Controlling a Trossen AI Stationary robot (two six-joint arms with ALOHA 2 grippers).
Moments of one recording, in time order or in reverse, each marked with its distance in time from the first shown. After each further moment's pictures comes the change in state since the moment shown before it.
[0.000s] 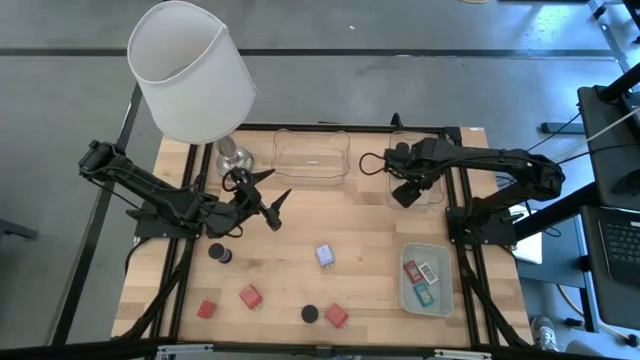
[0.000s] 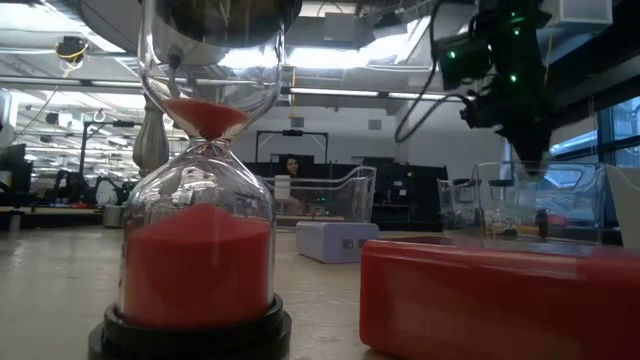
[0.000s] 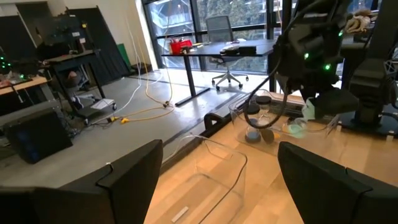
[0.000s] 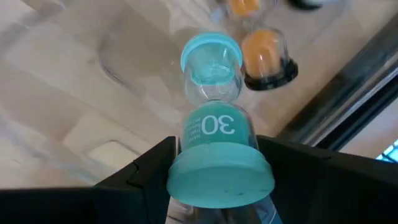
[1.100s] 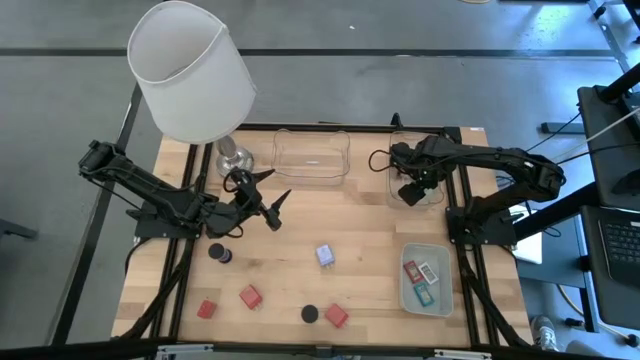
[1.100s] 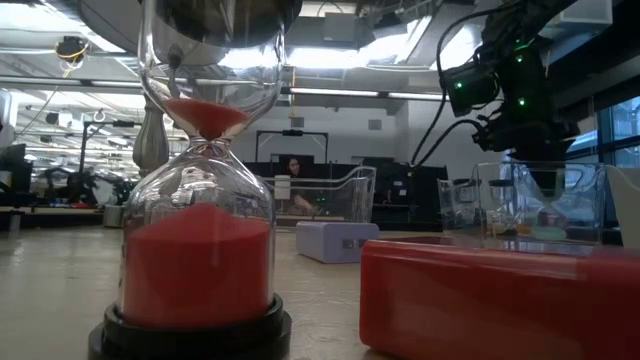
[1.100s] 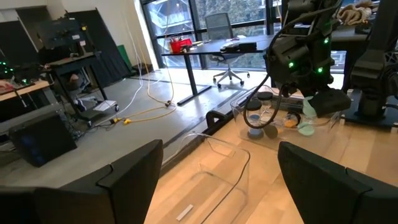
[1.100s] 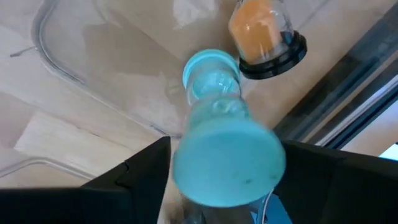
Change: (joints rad) left arm 0.000 0.000 0.000 -0.020 0.001 0.018; right arm -0.133 0.000 -0.115 0.060 -0.022 -0.085
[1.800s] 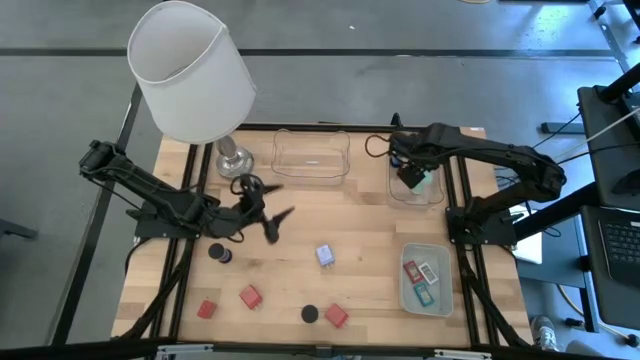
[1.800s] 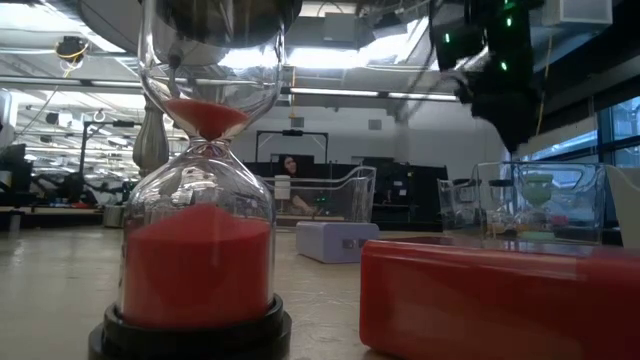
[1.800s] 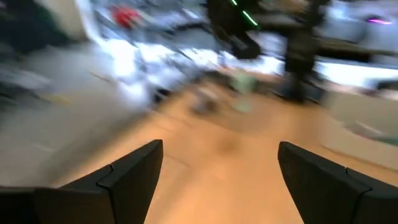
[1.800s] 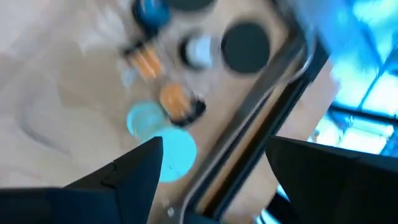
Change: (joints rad) left arm -0.017 0.000 0.000 -0.125 0.242 -0.209; right arm 0.046 -0.013 0.246 -0.149 0.305 0.023
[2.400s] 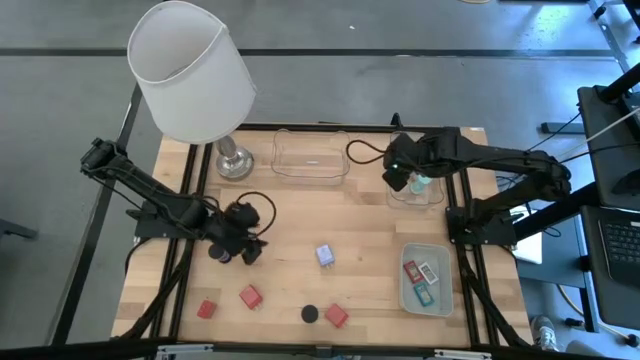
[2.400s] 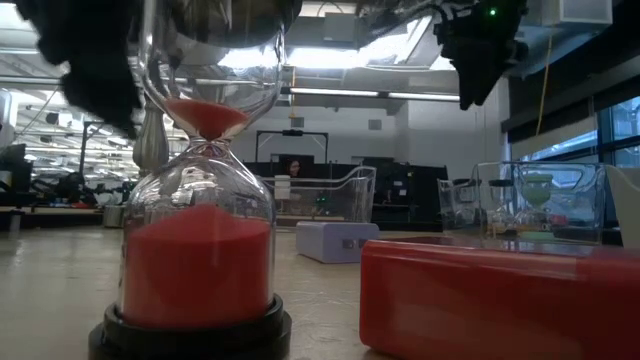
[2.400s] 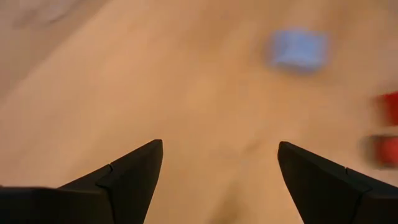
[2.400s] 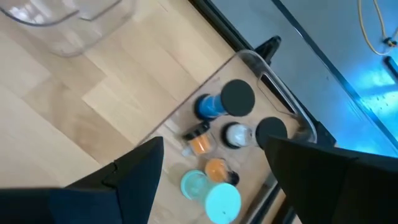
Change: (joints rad) left arm -0.062 -0.003 0.000 -0.698 0.489 -0.748; right arm 0.260 -0.049 0.151 0.109 0.129 0.071
